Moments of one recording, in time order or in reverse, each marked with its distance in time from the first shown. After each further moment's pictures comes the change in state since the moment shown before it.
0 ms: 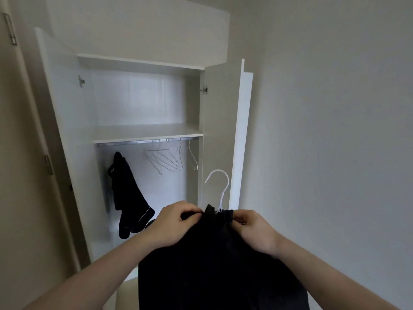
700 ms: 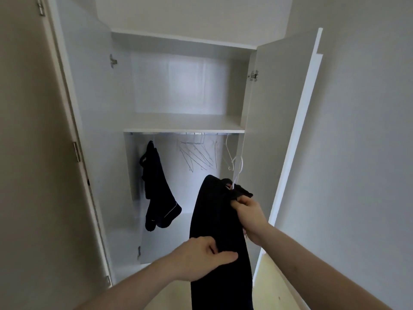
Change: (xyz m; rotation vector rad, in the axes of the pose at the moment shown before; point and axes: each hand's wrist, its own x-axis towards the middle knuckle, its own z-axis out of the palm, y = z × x) left_hand 0.097 -0.094 0.026 -0.105 -0.241 -0.466; right_hand 0.275 0.053 0.057 0.491 0.072 0.236
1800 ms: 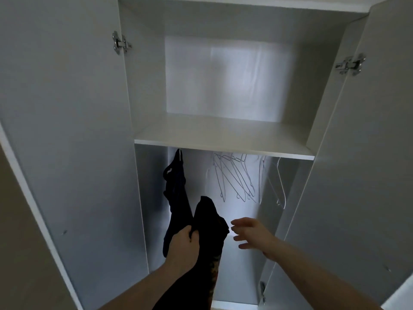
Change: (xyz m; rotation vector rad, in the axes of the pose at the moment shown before) left_hand 0.339 -0.141 -0.157 -0.160 0.785 -0.269; right_hand 0.410 0.024 0.073 -0.233 -0.441 0.135
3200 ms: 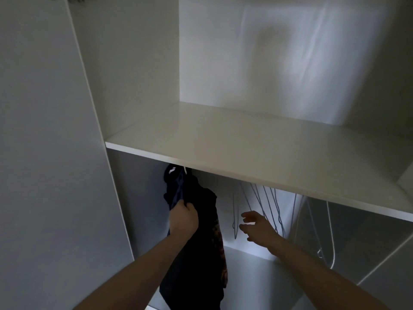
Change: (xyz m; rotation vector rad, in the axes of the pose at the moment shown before) left_hand 0.326 -0.017 0.087 -0.013 0.413 -0.290; right_hand 0.328 -0.015 -0.066 -0.292 -0.090 -0.090
